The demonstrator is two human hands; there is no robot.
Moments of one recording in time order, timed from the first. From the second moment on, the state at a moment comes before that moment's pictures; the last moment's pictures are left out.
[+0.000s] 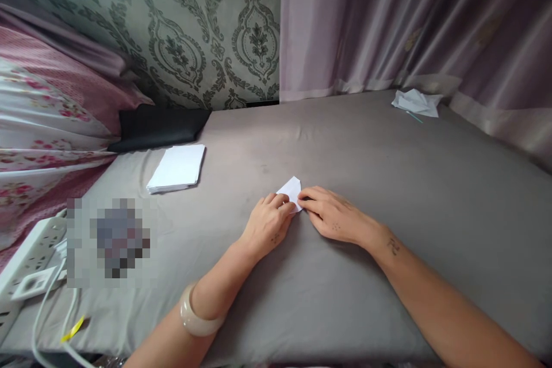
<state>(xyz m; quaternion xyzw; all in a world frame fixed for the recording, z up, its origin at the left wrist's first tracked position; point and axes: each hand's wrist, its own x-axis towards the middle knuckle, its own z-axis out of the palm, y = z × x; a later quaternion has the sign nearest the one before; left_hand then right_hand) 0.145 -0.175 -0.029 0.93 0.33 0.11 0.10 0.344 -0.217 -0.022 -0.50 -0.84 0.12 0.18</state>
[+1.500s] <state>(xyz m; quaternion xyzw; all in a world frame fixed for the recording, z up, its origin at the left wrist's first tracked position) 0.160 -0.156 -0.039 0.80 0.54 0.13 0.21 0.352 -0.216 -0.007 -0.50 -0.83 0.19 0.14</state>
